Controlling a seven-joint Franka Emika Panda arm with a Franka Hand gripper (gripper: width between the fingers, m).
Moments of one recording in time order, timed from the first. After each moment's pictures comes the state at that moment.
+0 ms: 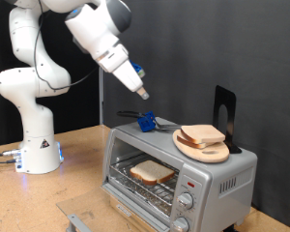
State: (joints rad) arm -0.12 -0.63 0.31 -2.69 1.08 2.34 -0.80
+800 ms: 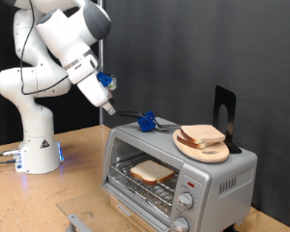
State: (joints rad) arm -0.26 -0.63 0.23 -2.73 0.91 2.23 -0.72
